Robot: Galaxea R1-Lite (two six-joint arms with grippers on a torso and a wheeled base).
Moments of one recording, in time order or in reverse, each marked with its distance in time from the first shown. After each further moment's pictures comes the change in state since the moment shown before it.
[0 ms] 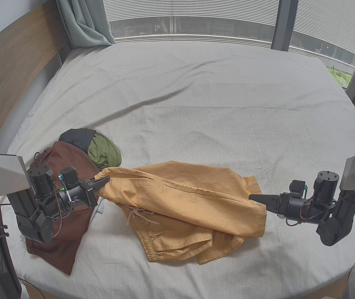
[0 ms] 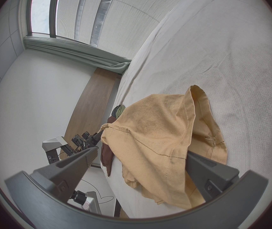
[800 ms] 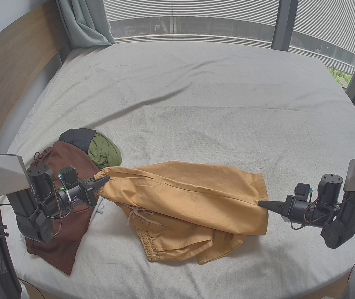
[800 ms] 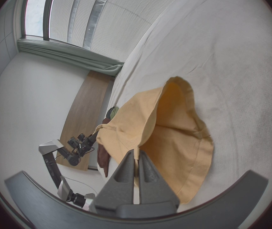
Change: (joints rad) left arm 0.000 -0.004 -0.001 0.000 0.000 -0.002; right arm -0.022 -0.019 0.060 0.001 -0.064 0.000
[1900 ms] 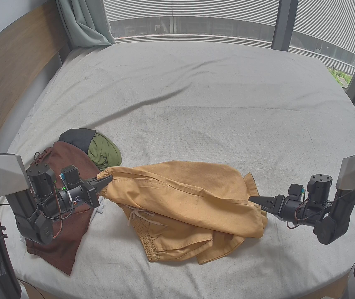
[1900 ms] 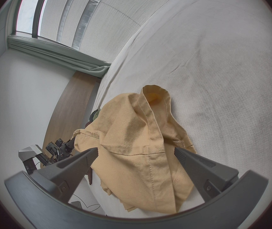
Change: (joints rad) left arm -0.031 -0.035 0.024 0.000 0.000 -0.001; right arm 0.017 0.058 -0.108 0.134 -0.130 -0.051
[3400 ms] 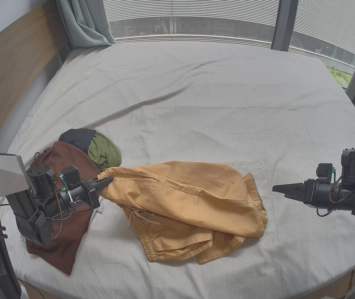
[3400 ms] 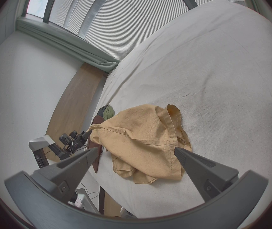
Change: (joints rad) left arm -0.005 0.000 0.004 0.000 0.001 0.000; right arm -0.054 -0.557 -0.033 0.689 0.044 -0.220
